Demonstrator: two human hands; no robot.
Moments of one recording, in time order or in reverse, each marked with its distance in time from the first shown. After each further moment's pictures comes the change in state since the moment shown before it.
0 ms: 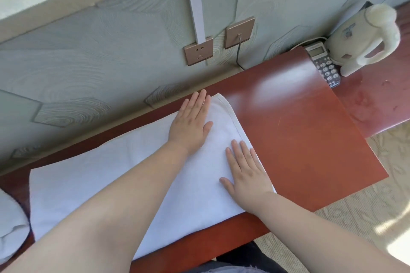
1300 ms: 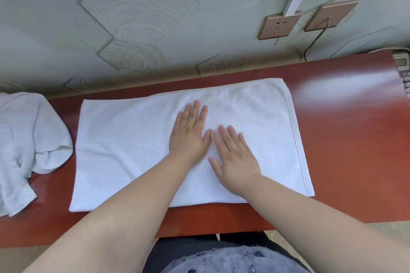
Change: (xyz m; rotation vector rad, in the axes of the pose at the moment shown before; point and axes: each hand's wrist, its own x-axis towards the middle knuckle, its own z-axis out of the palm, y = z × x) left_hand -0.152 -0.055 0.042 -0.160 -0.100 -0.469; right_hand 0.038 -0.115 0.005 0.082 -0.009 -0.316
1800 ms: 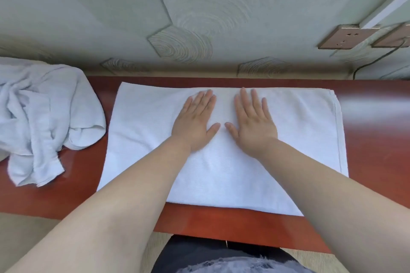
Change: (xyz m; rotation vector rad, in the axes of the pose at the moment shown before) left_hand 0.006 -0.105 -0.013 0.064 0.039 0.066; right_hand 0.121 -0.026 -0.022 -0.184 -0.031 -0.015
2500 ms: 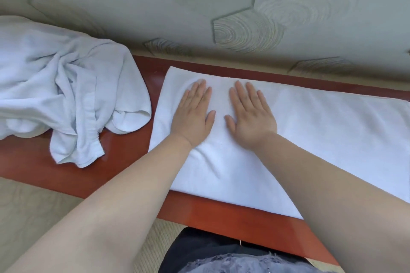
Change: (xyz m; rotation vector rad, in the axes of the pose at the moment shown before) left_hand -0.064 -0.123 -0.009 -0.168 0.070 -0.196; right_hand 0.070 -0.137 0.027 -0.063 0.000 -0.150
